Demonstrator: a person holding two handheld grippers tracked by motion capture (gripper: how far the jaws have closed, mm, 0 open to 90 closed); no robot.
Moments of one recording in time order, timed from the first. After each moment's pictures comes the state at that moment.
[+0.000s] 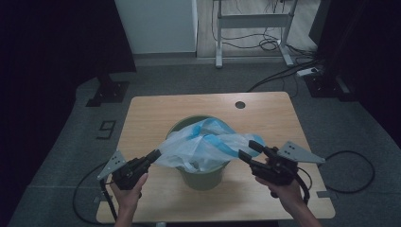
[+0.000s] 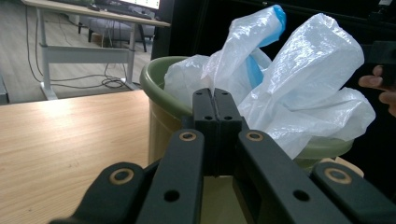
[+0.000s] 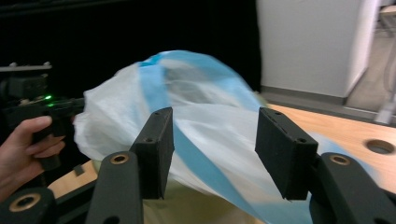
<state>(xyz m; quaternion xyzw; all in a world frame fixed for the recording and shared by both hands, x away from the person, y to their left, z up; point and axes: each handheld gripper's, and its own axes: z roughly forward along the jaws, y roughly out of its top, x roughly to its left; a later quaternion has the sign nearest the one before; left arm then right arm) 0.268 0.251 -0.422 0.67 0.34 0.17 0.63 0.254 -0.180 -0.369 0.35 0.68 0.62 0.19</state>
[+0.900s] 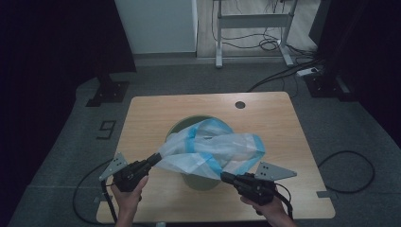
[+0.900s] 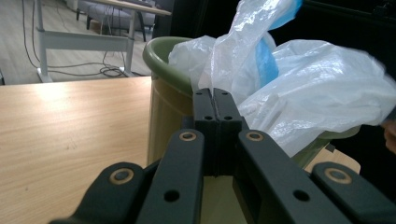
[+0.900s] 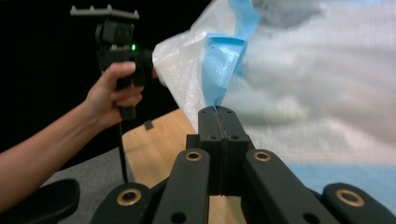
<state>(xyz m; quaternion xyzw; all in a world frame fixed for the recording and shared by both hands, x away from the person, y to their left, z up) 0.266 0.255 -0.435 0.68 0.36 0.15 0.62 0.235 -0.147 -0.425 0.26 0.72 0.63 0.07</state>
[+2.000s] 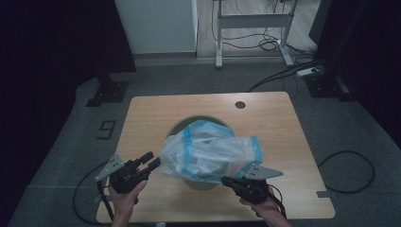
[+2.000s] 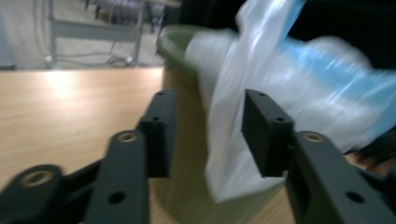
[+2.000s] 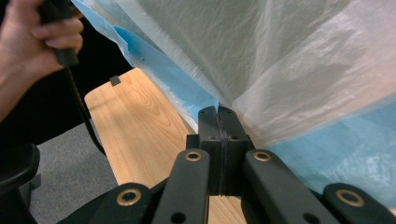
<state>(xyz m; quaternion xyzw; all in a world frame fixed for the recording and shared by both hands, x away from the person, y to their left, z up) 0.260 0.264 -0.422 0.68 0.37 0.15 0.62 0.253 -0.144 -0.473 0.31 0.76 0.56 0.07</state>
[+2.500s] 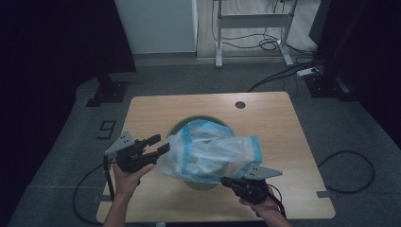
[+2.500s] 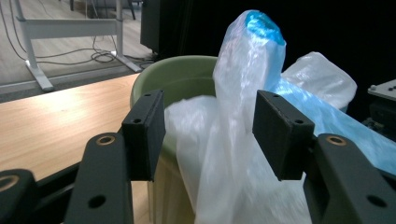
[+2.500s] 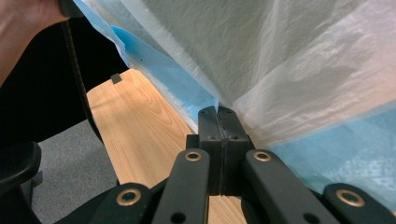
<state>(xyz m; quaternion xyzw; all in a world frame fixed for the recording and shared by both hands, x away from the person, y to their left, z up) 0.305 0.233 -0.375 0.74 0.33 0.14 0.58 0.253 -0.142 -0.472 0.31 0.77 0.56 0.07</state>
